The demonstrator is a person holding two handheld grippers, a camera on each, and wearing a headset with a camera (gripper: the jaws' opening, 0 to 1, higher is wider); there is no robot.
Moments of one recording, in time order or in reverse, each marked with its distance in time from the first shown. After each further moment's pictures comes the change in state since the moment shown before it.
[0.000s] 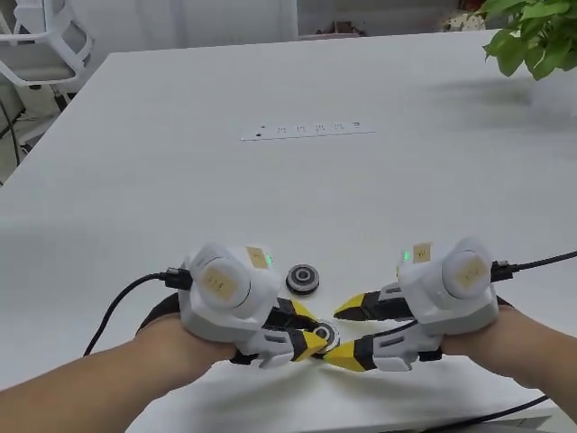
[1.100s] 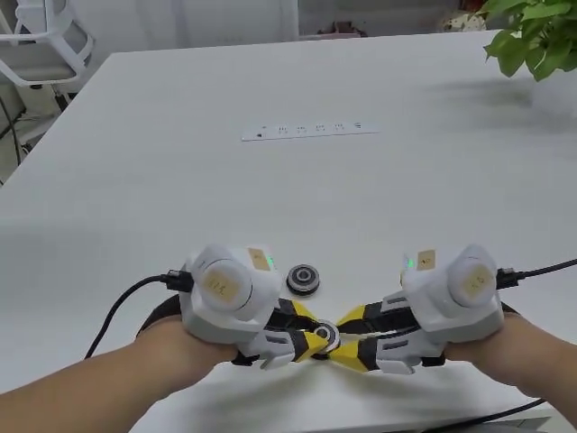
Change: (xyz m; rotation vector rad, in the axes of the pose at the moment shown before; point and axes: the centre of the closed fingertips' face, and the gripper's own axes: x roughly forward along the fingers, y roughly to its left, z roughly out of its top) left arm 0.001 0.001 -0.001 0.002 0.000 0.012; right arm -0.006 0.004 -0.004 0.008 -0.004 0.002
